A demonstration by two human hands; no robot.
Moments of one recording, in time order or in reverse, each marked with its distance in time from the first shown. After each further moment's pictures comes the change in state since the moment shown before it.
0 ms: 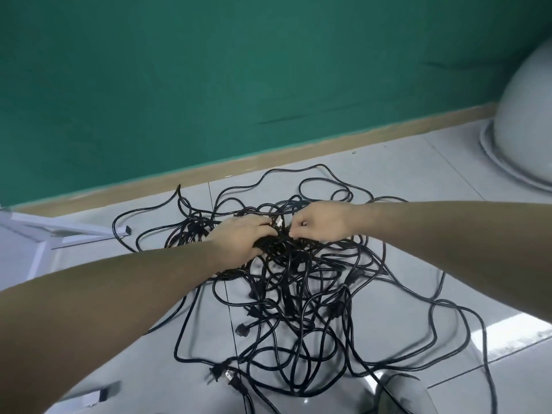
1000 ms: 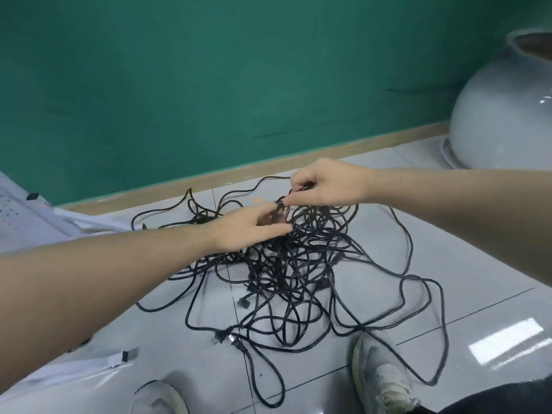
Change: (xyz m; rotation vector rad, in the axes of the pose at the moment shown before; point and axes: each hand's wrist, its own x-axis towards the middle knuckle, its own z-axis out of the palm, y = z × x) left_hand -0.096 0.089 -0.069 -0.653 0.076 0.022; right_hand -0.145 -0.057 -0.032 0.170 0.371 -0.294
